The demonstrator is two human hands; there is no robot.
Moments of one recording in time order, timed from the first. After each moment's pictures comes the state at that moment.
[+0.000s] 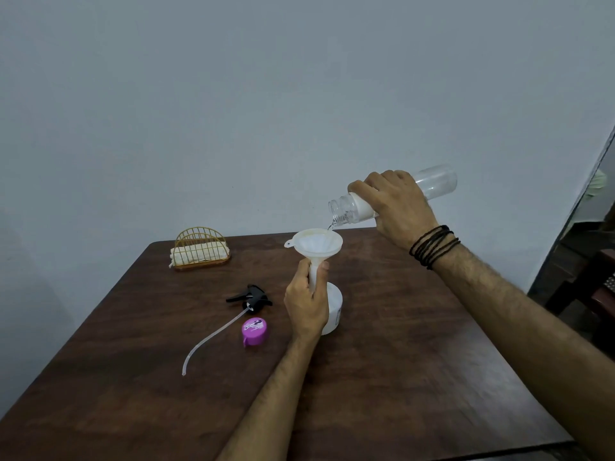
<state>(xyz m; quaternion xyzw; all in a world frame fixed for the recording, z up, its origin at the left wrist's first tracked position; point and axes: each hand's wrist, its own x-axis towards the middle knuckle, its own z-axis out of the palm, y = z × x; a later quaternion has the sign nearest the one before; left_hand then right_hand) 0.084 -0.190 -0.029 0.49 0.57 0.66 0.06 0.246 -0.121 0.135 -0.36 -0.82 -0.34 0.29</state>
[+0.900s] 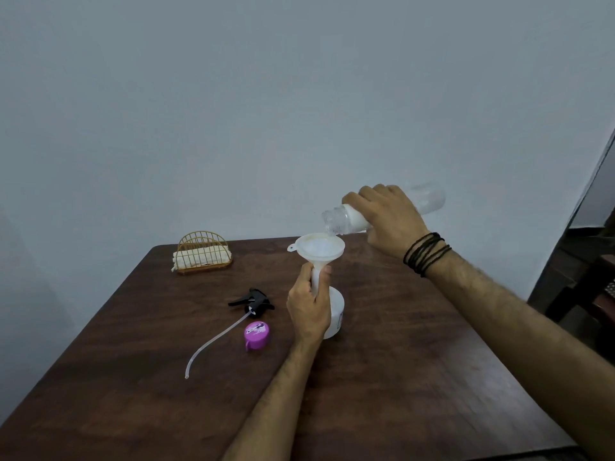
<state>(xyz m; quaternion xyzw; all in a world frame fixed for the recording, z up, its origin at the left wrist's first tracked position) 0.084 -0.190 -0.027 0.49 0.58 0.65 0.06 0.235 -0.126 0.129 -0.35 -0.85 -0.28 0.26</state>
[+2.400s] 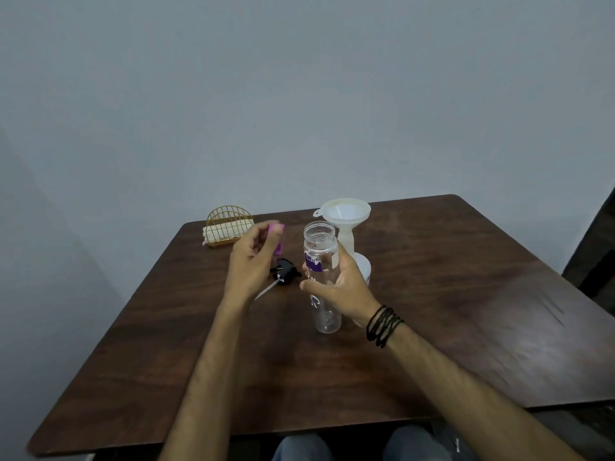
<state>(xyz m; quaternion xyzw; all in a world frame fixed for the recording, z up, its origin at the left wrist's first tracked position) -0.036 -0.282 0.051 0.51 0.57 0.60 0.23 0.134 -0.237 -0.002 -0.31 -0.68 0.50 0.44</state>
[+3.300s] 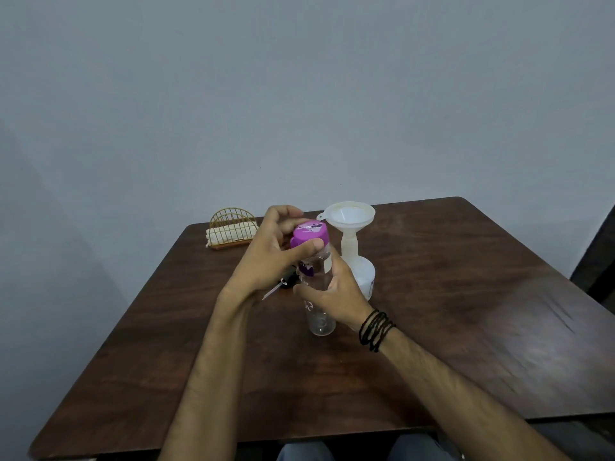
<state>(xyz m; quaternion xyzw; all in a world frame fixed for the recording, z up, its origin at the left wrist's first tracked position) -0.013 -0.292 0.093 0.58 0.47 0.54 0.39 0.118 -0.234 -0.002 -0.30 -0.73 0.42 0.45</state>
